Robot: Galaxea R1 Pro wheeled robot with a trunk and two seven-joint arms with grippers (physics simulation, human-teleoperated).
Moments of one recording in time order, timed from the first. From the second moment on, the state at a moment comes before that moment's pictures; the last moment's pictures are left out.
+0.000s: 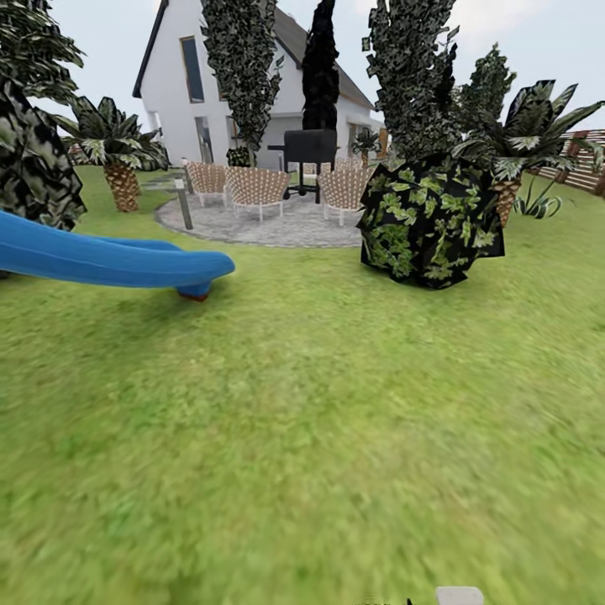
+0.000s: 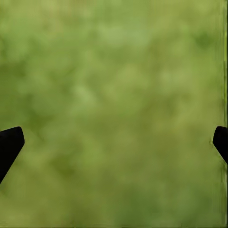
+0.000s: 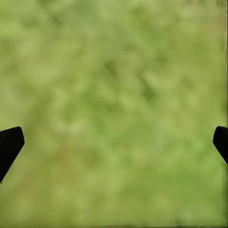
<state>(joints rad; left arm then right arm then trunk) -0.16 -0.10 -0.16 -0.47 -0.01 -0.08 0.12 -0.17 -0.04 0.00 -0.53 0.00 -0.13 -0.07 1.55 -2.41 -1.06</state>
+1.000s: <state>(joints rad) -0.16 -0.11 -0.16 -0.48 -0.01 -0.07 0.11 -0.17 -0.04 0.00 -0.53 0.00 -0.13 -0.07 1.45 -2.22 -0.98</state>
